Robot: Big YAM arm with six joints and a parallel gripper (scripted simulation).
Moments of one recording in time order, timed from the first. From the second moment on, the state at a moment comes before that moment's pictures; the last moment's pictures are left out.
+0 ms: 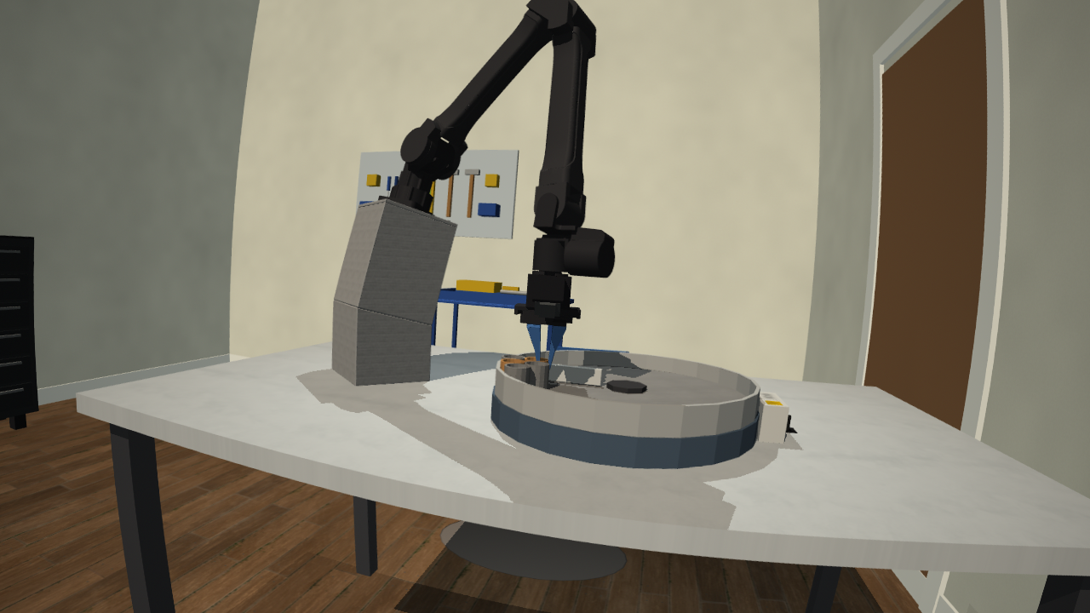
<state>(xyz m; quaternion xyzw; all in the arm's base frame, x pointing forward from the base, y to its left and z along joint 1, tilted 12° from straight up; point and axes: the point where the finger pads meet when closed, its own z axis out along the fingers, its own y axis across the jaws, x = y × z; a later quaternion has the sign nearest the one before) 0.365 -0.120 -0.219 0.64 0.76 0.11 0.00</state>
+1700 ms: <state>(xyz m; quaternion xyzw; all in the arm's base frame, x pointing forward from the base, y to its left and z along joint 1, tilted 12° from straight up) 0.370 -0.120 -0.218 0.64 0.76 0.11 0.01</state>
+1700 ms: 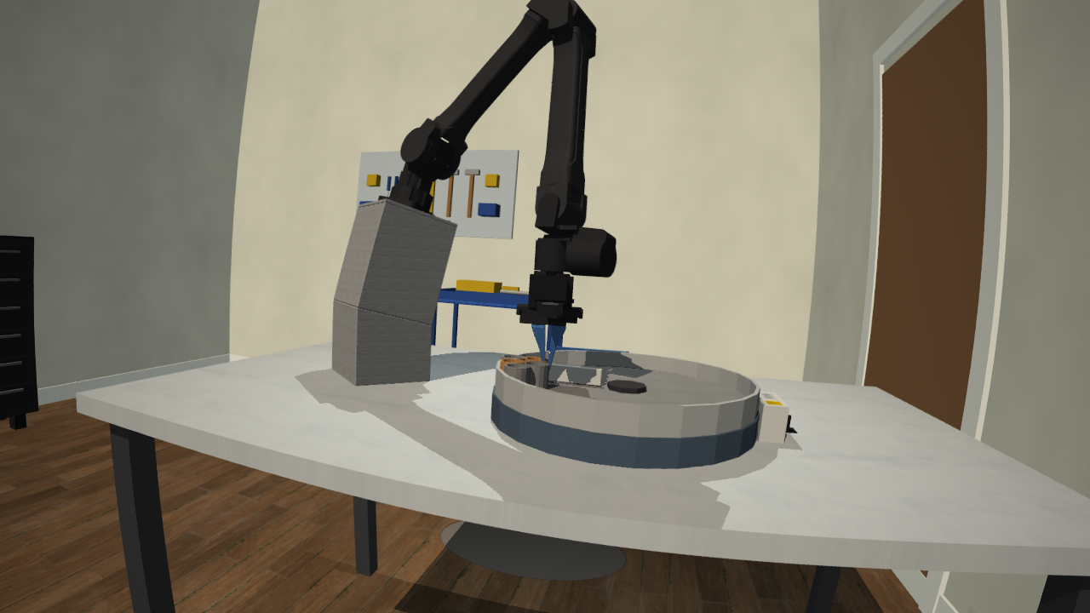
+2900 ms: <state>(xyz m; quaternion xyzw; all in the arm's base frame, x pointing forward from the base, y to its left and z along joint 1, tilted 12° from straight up) 0.361 -0.132 -0.150 0.64 0.76 0.11 0.01</state>
